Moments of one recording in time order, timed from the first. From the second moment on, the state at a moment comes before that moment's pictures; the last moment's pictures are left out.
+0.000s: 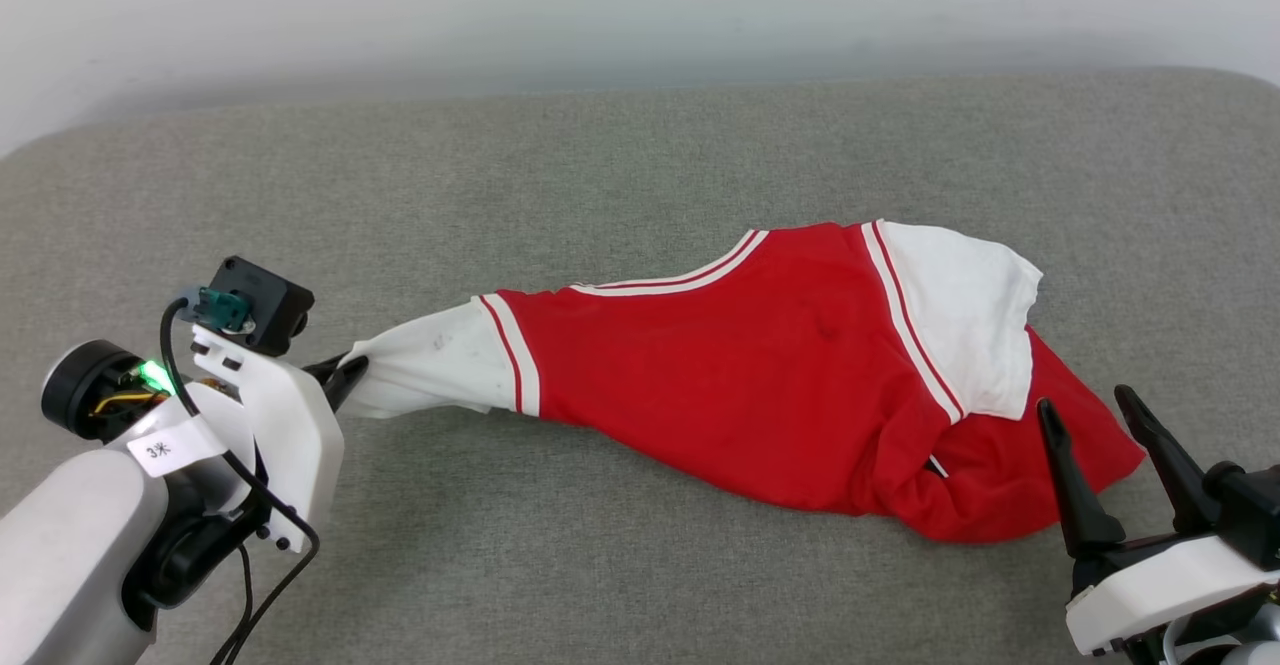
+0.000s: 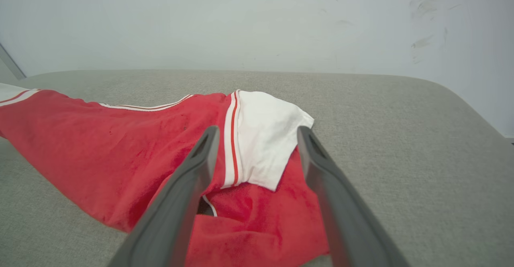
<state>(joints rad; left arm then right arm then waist) -0.47 0.81 -0.61 -0.03 -0.77 0.02 0.50 0.00 -0.24 0.01 0.02 0.27 0.13 -0.10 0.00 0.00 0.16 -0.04</state>
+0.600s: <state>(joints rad) -0.73 0.71 -0.62 0.27 -0.66 -0.01 0.45 -0.10 -0.26 0.04 0.02 0.27 0.13 -0.12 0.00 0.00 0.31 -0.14</state>
